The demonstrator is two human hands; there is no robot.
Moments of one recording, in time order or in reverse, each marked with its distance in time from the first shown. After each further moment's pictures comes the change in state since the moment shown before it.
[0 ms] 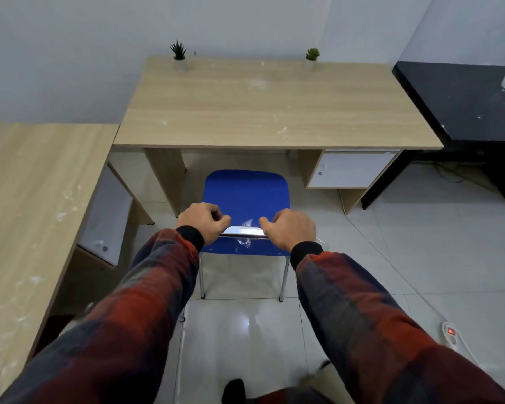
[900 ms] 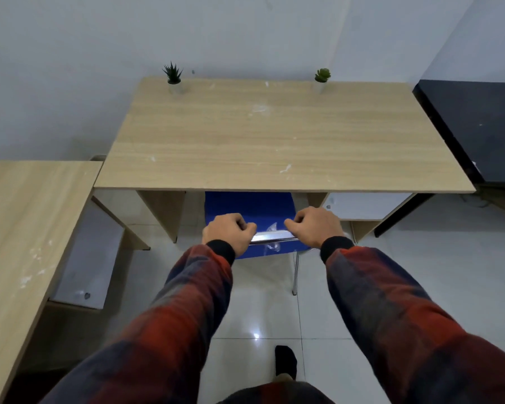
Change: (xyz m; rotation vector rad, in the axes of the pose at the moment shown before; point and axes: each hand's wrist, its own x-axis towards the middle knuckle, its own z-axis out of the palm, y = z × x) left_hand 0.159 0.087 0.012 -0.018 0.085 -0.146; right_hand 0.197 0.043 -0.062 0.018 -0.082 -0.080
